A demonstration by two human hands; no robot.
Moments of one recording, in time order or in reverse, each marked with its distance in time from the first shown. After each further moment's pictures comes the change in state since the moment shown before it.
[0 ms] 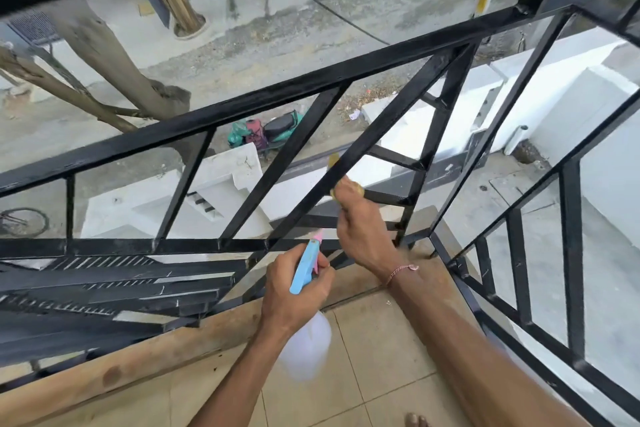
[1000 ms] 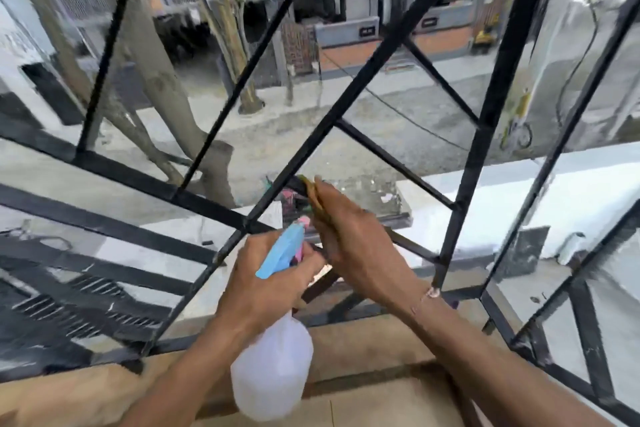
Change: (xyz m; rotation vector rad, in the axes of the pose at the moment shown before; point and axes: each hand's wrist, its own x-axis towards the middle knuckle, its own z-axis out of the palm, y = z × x) left_hand 0.029 -0.095 0.041 -0.051 0.199 0.096; right_hand -0.006 0.100 0.090 -0.089 -0.016 -0.495
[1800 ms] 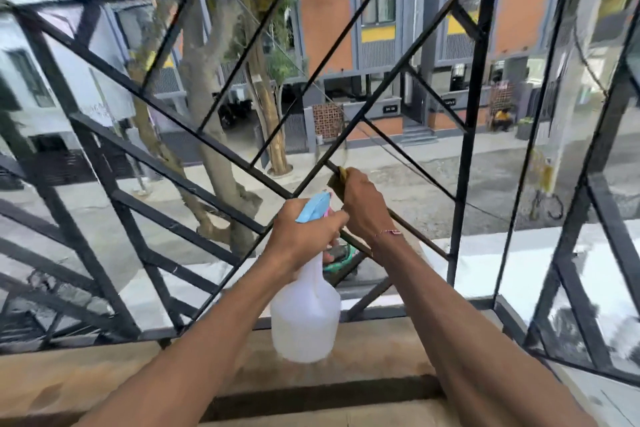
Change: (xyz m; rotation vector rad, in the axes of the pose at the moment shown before) left_hand -0.052 0.002 0.001 -0.130 0.149 0.017; right_hand 0.003 -0.027 0.020 -0.322 0.089 0.132
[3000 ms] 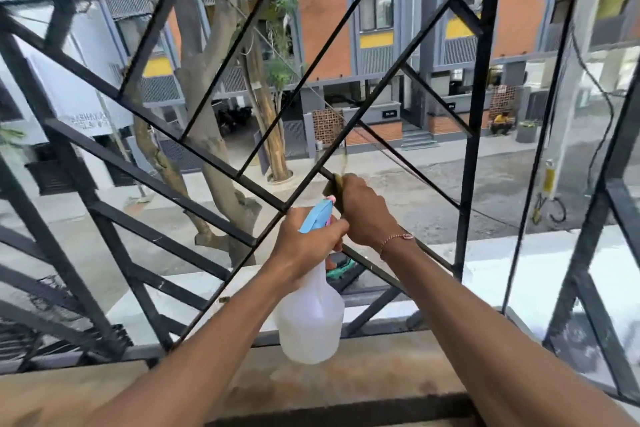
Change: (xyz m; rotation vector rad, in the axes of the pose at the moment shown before) left_hand 0.041 -0.020 0.021 0.025 -0.035 0.051; right_hand 0.021 0.019 0.004 -0.023 -0.096 -0.023
